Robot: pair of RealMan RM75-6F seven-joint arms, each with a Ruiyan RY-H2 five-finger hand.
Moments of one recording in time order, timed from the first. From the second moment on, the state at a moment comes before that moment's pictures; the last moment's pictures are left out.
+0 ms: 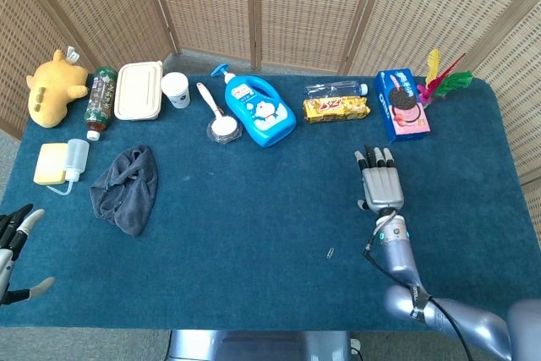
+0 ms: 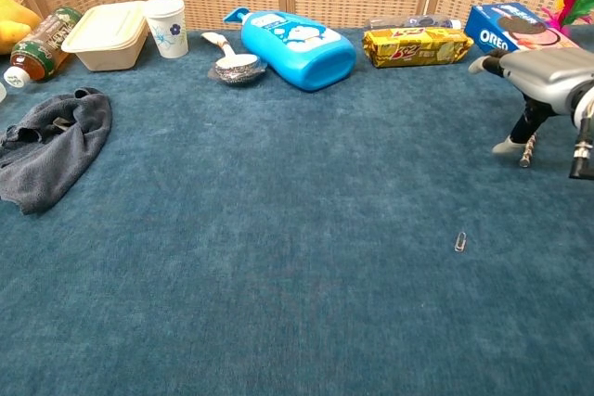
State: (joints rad) left arm -0.01 -0.85 0.06 -1.92 1.58 1.49 0.01; right arm 0.67 -1.64 0.24 -1.33 -0.83 1.10 -0.68
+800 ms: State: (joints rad) left arm -0.01 -0.85 0.06 -1.92 1.59 1.48 0.01; right arm 0.65 -1.63 0.21 -1.27 -0.81 1.10 -0.67
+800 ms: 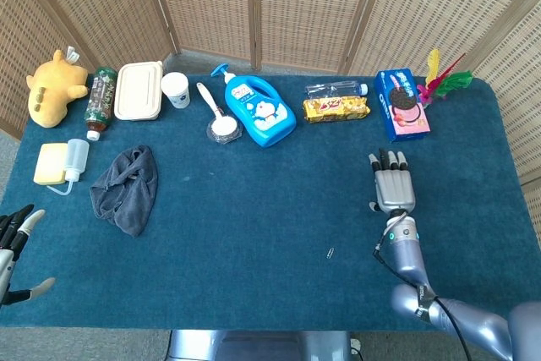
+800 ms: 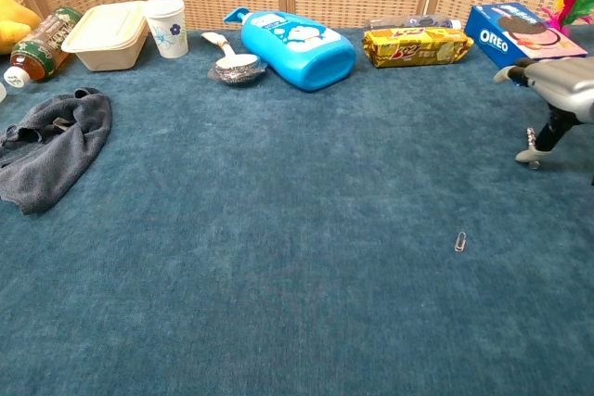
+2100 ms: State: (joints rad) left arm -0.01 -0.85 0.06 -1.93 1.59 1.48 0.02; right arm 0.60 -1.55 0.21 -1.20 -0.82 1.07 -0.62
